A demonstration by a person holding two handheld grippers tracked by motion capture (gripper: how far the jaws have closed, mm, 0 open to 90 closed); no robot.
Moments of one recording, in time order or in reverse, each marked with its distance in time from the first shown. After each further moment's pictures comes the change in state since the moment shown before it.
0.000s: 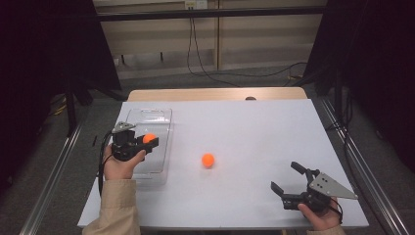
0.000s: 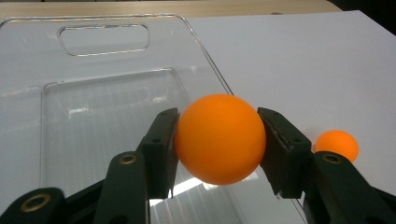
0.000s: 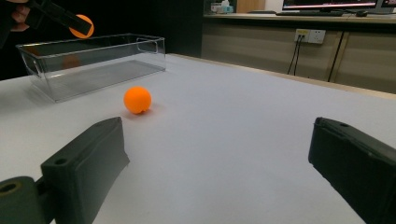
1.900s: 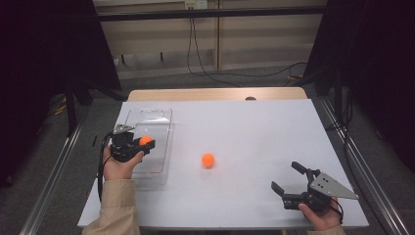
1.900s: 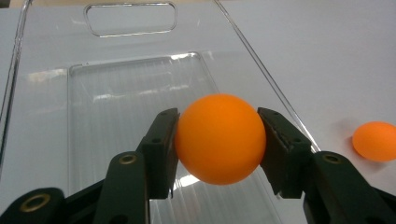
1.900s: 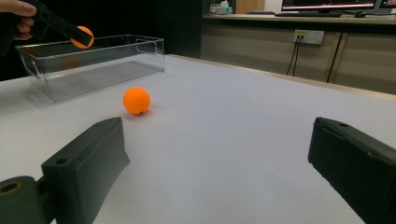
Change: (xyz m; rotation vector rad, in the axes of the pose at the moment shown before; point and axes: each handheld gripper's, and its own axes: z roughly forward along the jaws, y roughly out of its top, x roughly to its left) left arm 0.011 -0.009 0.007 0.041 0.071 -0.009; right arm -0.001 0.000 -0.001 -0.004 -0.001 -0.004
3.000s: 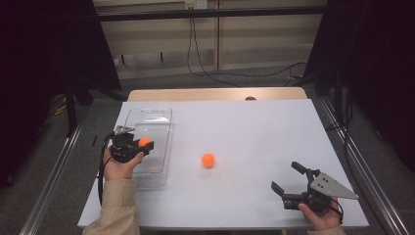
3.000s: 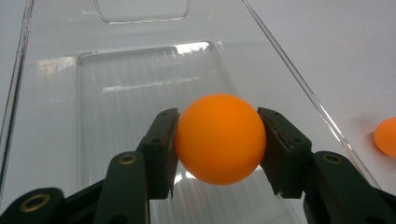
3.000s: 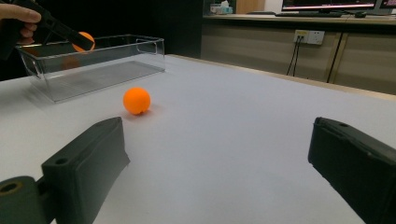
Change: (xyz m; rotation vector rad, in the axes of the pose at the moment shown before) left arm 0.005 -0.005 0.006 0.026 0.031 -0.012; right arm 0.000 0.000 0.000 0.000 0.001 -0.001
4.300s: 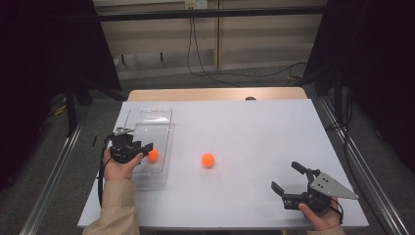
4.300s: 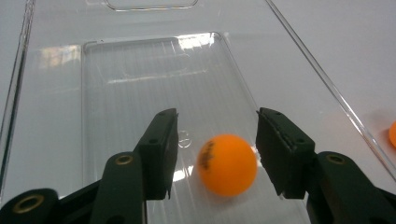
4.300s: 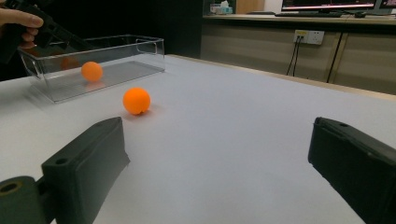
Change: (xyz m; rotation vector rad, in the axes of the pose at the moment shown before) left arm 0.004 -0.004 0.004 0.012 0.018 -0.012; right arm 0.000 0.000 0.000 0.000 0.000 0.001
